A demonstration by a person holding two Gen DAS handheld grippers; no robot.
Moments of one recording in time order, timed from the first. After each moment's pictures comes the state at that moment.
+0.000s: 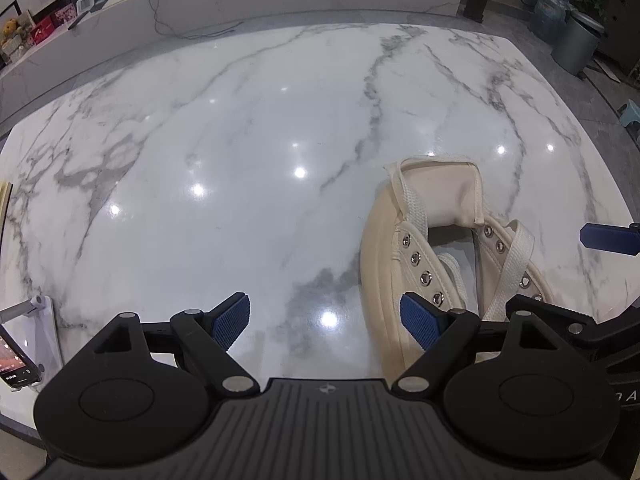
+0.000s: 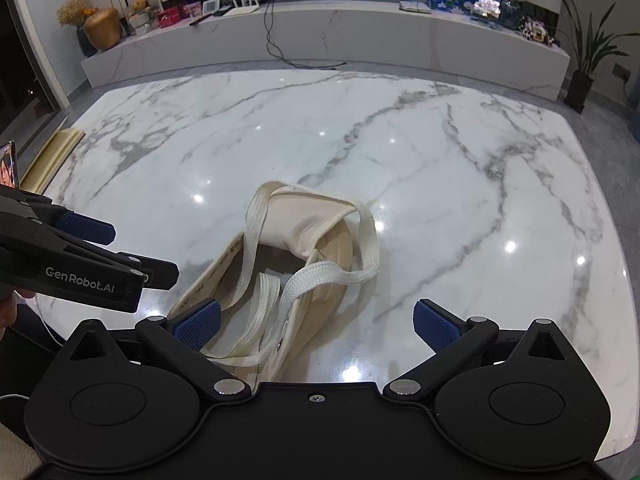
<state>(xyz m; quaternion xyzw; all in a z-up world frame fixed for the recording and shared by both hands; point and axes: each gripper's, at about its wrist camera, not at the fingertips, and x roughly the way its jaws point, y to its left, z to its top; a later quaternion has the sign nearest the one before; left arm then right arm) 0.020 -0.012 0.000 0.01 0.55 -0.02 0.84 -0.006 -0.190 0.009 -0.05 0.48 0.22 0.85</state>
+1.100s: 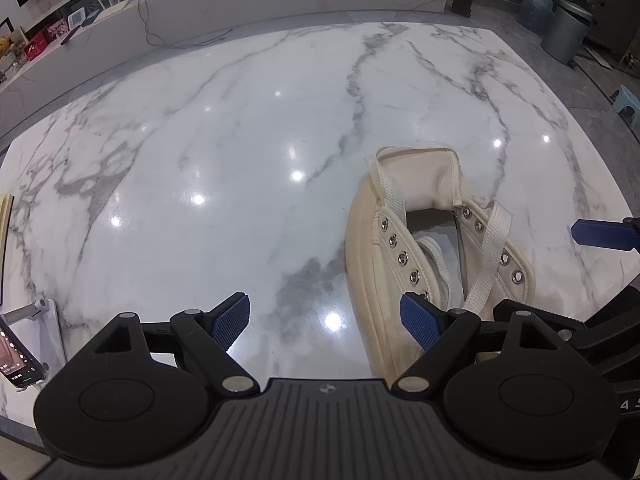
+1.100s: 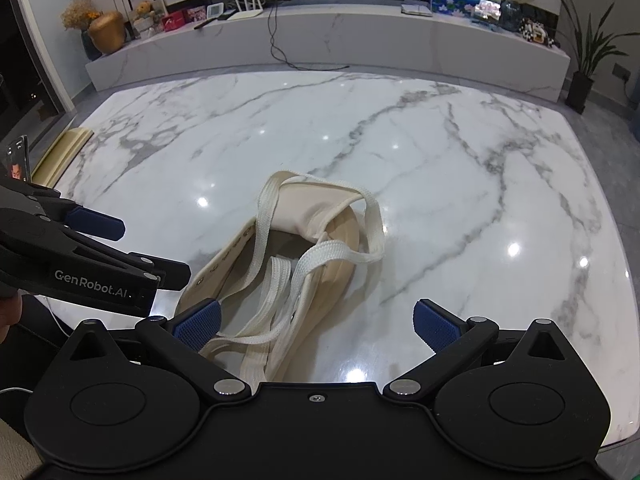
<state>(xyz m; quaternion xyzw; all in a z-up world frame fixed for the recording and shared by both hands) 0.006 -0.026 0.007 0.02 0.54 -0.03 0.84 -0.020 -0.197 0.011 -0.04 0.48 0.23 0.85</state>
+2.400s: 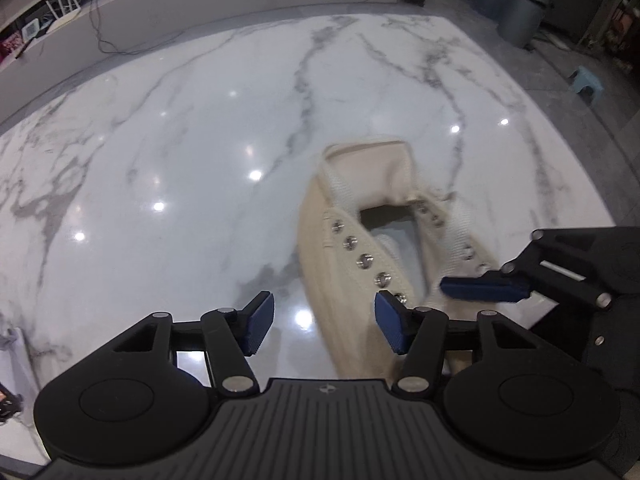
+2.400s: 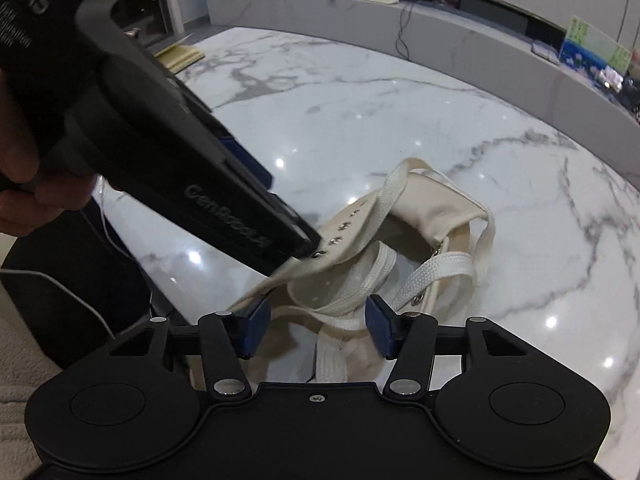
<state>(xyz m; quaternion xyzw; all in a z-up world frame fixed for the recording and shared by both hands) 0.014 -0.031 0.001 0.02 0.55 -0.10 0.83 -0.031 -0.155 -0.010 -0.15 0.45 0.38 0.79</state>
